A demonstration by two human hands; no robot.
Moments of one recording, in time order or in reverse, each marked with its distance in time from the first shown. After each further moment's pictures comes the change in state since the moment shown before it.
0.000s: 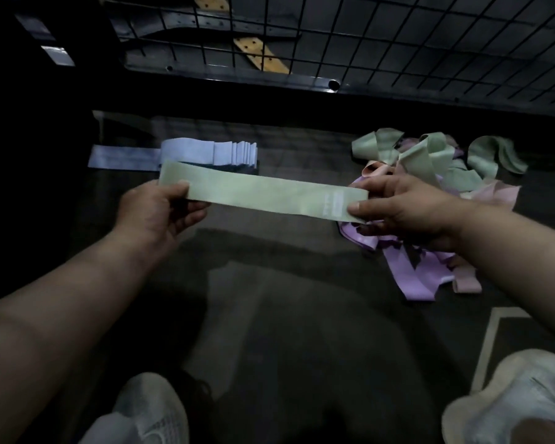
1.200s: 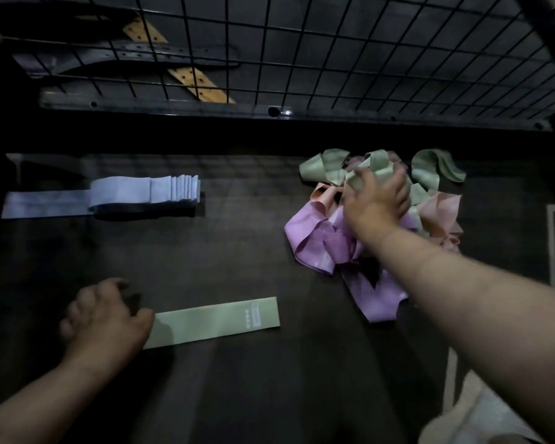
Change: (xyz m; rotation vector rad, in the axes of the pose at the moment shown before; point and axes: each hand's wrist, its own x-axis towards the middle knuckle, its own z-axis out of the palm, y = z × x) left_hand -0.003 -0.078 -0.026 1.483 0.217 0.156; right_hand 0.080 0.038 -0.056 -0.783 1.083 -0.018
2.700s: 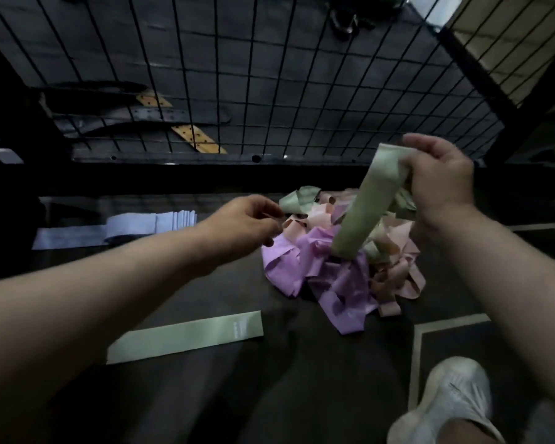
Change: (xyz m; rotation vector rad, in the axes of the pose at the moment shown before) left_hand -0.071 0.197 -0.112 -0.658 -0.523 0.645; right_hand -0.008 0.006 -0.194 1.076 0.064 0.074
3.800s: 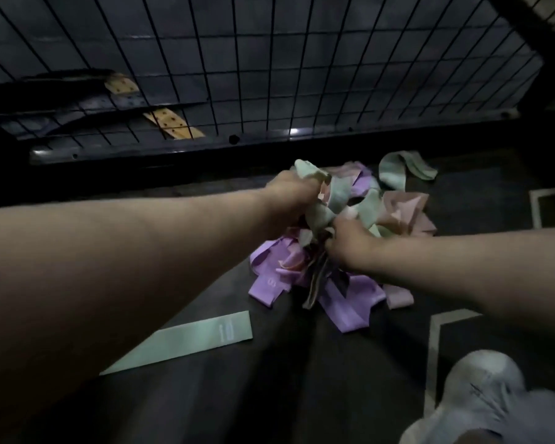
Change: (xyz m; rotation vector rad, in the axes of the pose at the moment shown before) left_hand 0.126 0.020 0.102 -0.194 0.072 -0.228; right_hand 0.004 0.144 0.020 -0.849 -0.740 0.072
